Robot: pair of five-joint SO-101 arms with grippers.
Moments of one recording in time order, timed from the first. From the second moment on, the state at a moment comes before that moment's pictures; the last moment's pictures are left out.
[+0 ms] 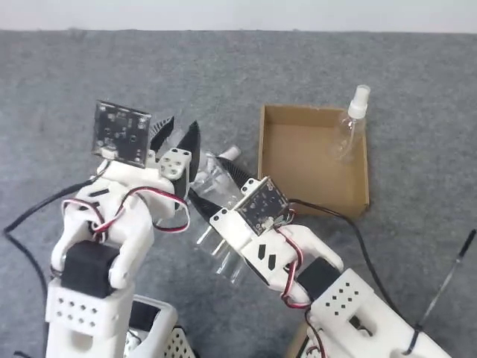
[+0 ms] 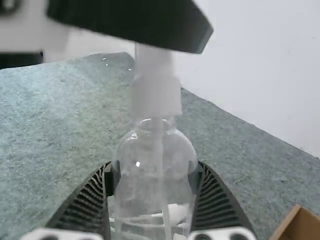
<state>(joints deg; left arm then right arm) 9.8 -60.0 36.2 60.9 3.6 -46.6 -58.2 73.8 3.8 5.1</state>
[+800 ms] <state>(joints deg) 3.2 -77.6 38.5 70.8 -1.5 -45.2 -58.2 69.9 9.9 5.1</state>
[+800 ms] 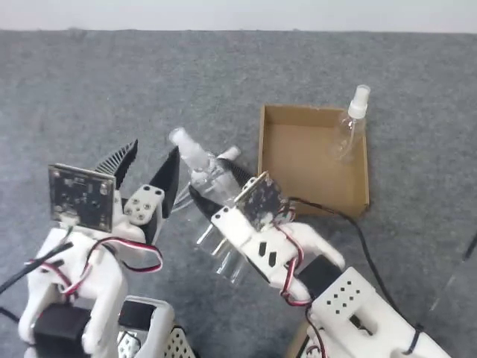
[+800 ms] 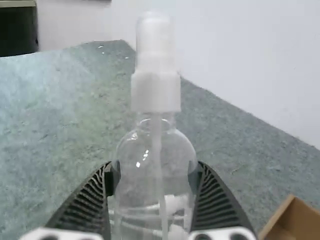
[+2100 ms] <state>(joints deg) 11.1 -93.0 71.9 58.2 1.0 -42.6 -57.0 44.9 40.4 -2.5</state>
